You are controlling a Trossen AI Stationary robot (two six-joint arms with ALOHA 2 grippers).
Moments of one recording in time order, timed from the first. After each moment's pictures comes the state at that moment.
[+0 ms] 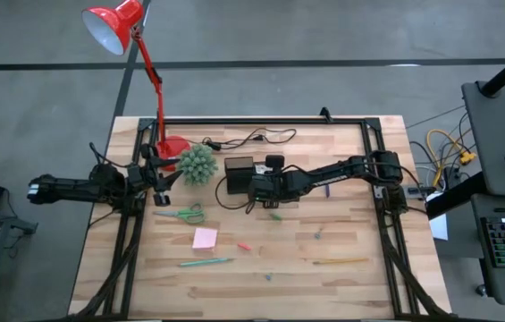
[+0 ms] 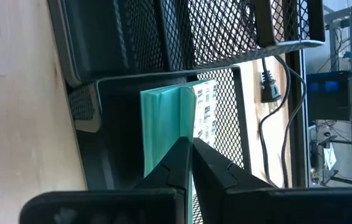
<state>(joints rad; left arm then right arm) -0.05 0.20 0.11 0.40 -0.30 0.30 0.02 2.01 1.37 -0.57 0.65 -0.10</state>
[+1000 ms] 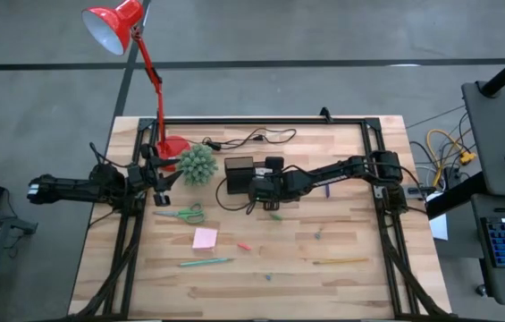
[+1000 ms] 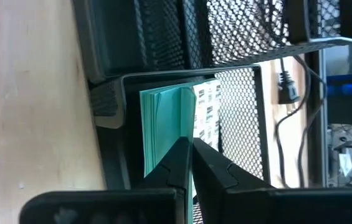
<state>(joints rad) -0.05 0.20 0.11 0.40 -0.30 0.30 0.02 2.01 1.36 -0.56 0.58 -0.11</state>
